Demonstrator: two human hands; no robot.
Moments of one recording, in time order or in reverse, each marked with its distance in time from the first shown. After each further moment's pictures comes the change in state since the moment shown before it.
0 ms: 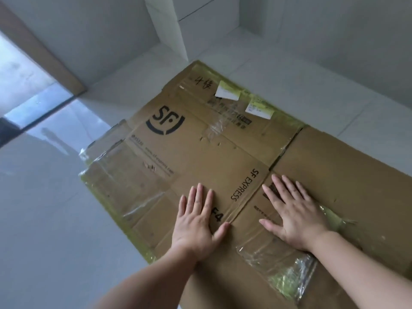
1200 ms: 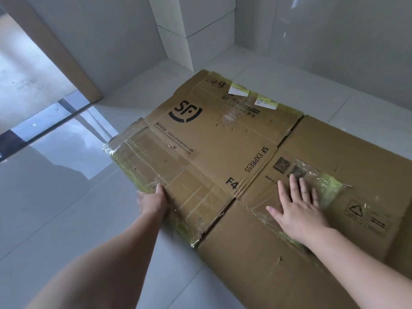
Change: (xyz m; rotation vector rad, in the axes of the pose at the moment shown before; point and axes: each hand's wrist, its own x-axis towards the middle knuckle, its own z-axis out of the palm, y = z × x) left_hand -0.008 -0.131 -0.019 -0.981 0.142 -0.998; right_hand -0.053 -0.068 0.019 0.105 -0.090 0.340
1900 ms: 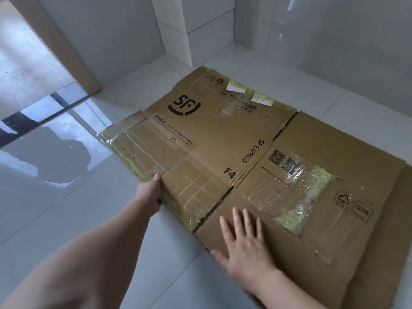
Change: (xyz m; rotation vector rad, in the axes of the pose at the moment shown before) left_hand -0.002 0.006 -0.014 -0.404 -0.229 -0.182; right_hand -0.100 -0.116 0.025 0.045 0.122 -0.281
